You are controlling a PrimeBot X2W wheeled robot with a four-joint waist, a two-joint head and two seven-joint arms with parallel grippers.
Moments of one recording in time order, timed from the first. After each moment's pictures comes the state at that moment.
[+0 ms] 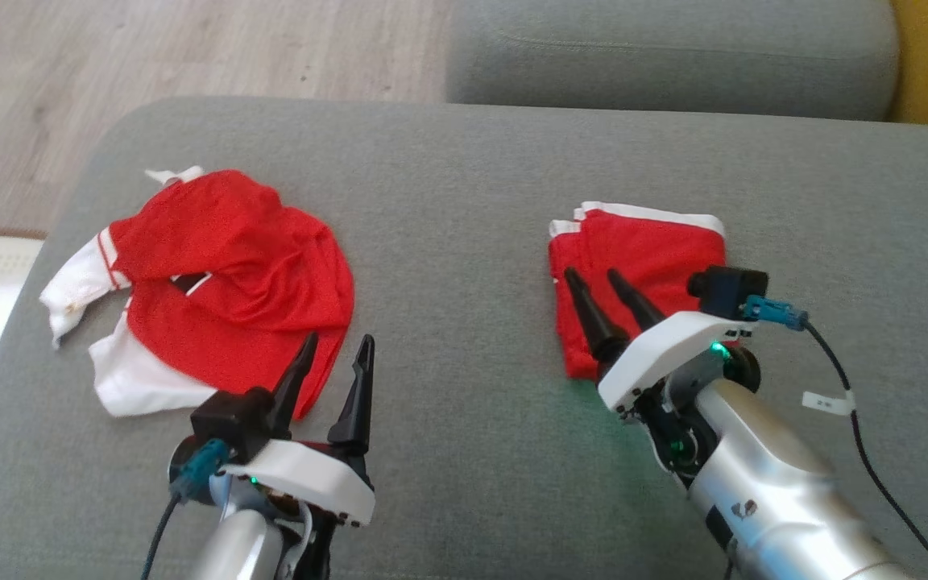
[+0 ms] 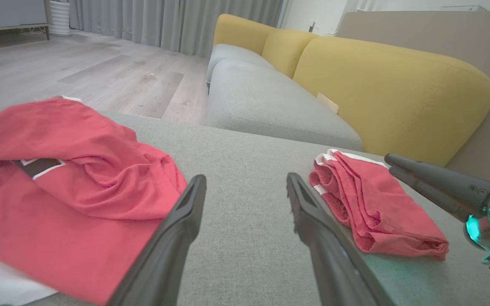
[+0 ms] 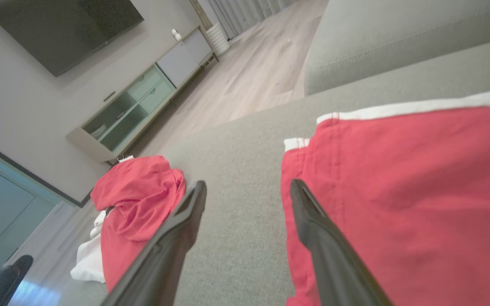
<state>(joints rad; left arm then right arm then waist) -0.11 0.04 -0.34 0.30 -0.33 -0.03 -0.25 -0.54 -0.07 0.58 0.82 0.85 0.13 -0.10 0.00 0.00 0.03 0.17</state>
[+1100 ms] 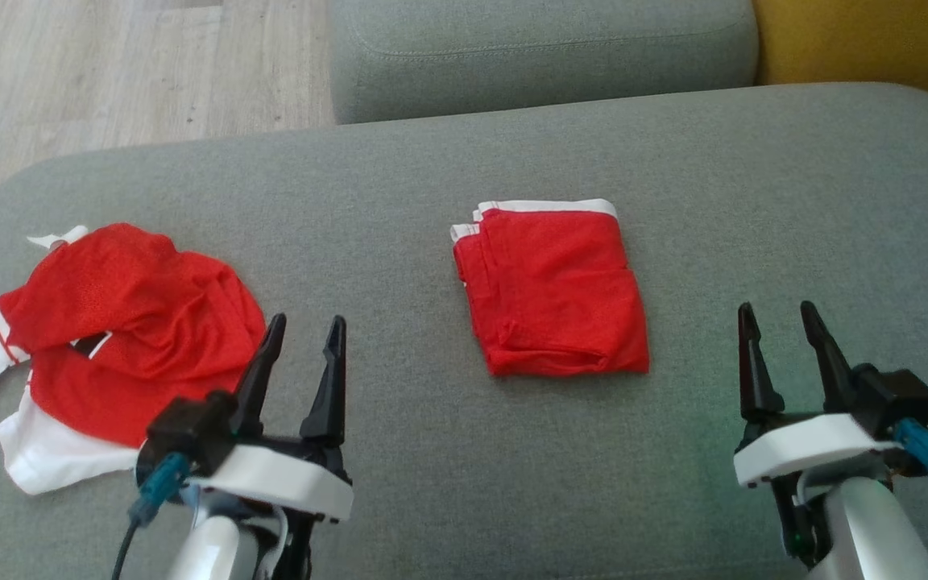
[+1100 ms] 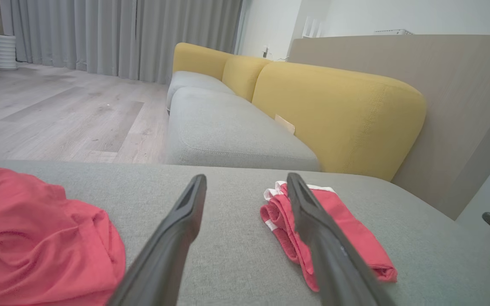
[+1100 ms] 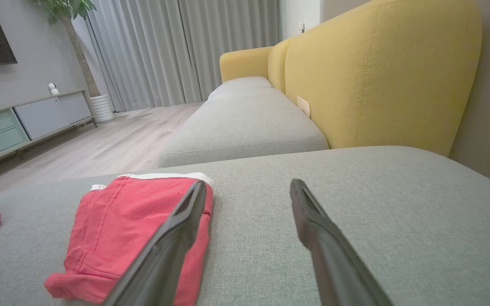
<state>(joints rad) -0.05 0.05 -0.27 0.14 -0.29 -0.03 -0.25 -0.15 -0.06 -0.01 0.42 0.13 0.13 -0.25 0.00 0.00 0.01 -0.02</state>
